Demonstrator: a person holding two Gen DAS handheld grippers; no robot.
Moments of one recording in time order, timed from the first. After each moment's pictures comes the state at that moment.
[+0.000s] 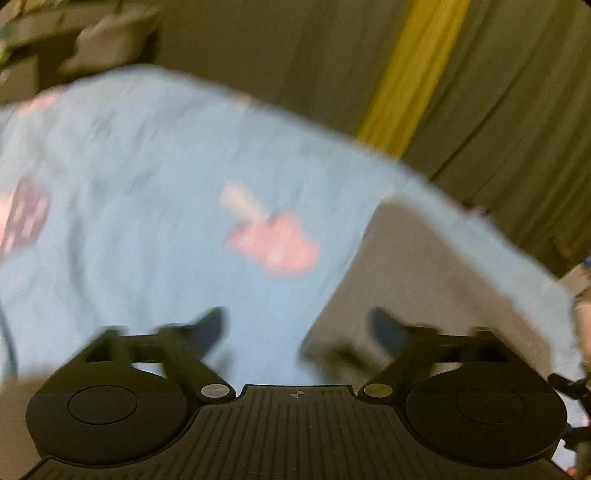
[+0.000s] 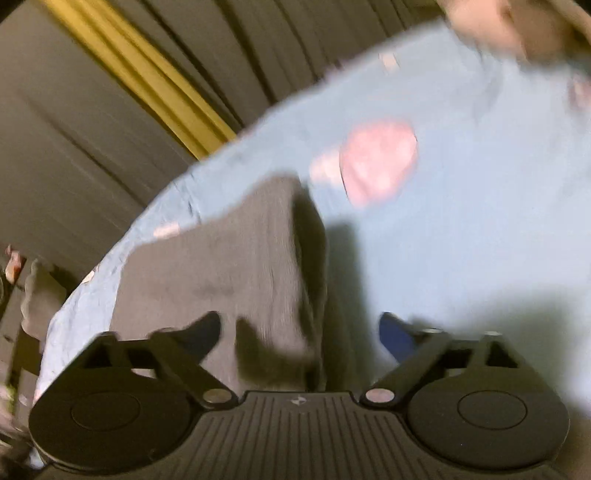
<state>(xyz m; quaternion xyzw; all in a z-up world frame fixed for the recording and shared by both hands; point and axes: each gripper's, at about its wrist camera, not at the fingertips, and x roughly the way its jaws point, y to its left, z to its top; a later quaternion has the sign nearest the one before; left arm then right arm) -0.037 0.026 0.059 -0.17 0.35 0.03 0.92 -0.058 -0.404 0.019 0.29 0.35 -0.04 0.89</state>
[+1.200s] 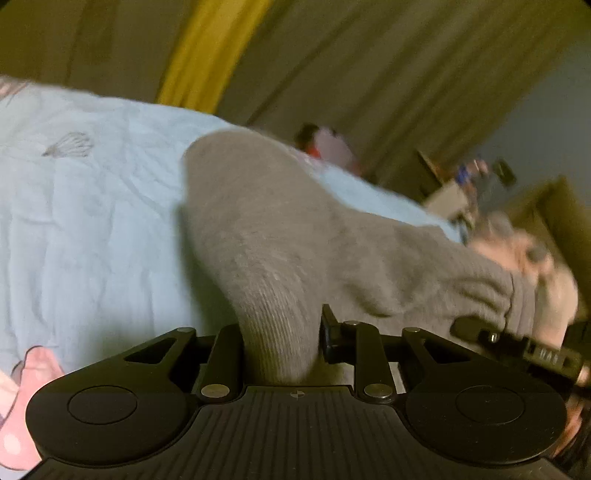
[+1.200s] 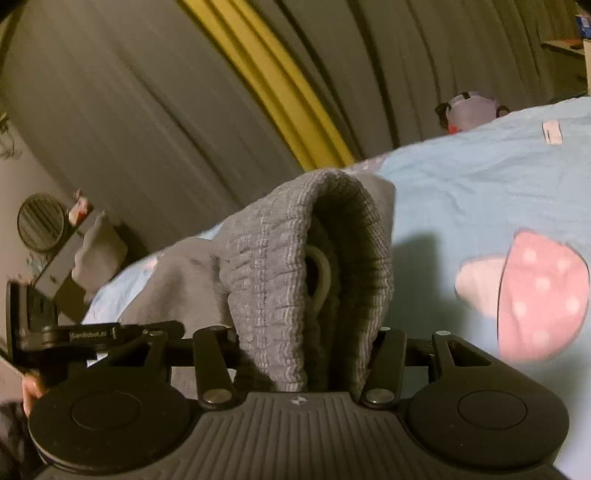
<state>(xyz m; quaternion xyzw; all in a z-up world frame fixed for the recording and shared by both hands) 0.208 -0.028 0.031 -0.18 0.44 -0.26 0.84 0.080 -0.393 0.061 0.23 0.33 0.11 0.91</state>
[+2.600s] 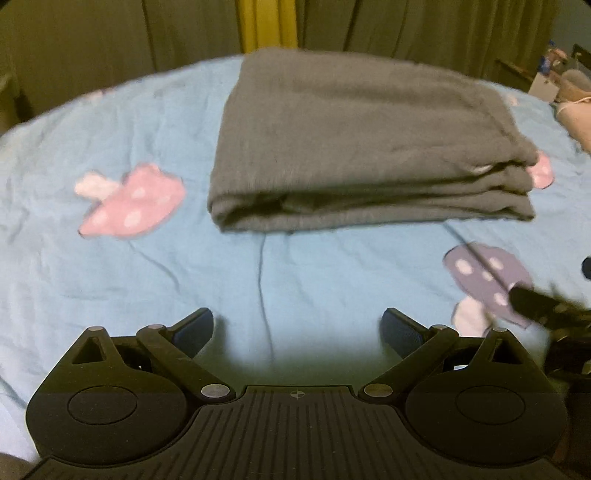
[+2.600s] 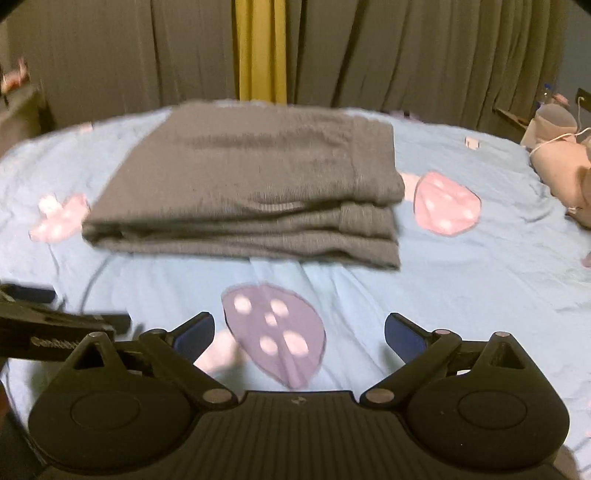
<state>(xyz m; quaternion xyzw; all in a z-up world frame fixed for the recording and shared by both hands) -0.008 -0.096 -0.011 0.06 0.44 -0.08 0.89 -0.065 -0.281 0.008 -0.02 0.39 -0.04 0.92</state>
